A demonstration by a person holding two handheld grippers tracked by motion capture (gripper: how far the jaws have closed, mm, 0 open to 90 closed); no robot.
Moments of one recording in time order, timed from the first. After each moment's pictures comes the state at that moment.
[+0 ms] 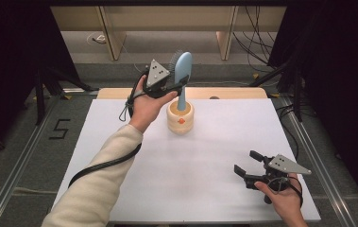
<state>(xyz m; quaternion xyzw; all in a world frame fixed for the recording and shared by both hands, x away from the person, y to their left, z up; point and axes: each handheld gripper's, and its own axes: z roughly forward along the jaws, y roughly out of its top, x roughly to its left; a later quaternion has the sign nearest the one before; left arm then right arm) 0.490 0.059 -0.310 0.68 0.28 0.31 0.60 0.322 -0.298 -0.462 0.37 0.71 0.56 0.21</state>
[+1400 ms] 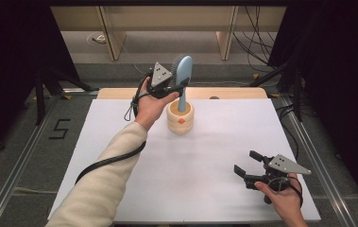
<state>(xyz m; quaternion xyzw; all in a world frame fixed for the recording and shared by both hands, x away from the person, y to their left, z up) 0.512 0.055 -0.335 0.69 0.29 0.31 0.58 0.322 -0.298 -0.462 0.36 0.72 0.56 0.21</state>
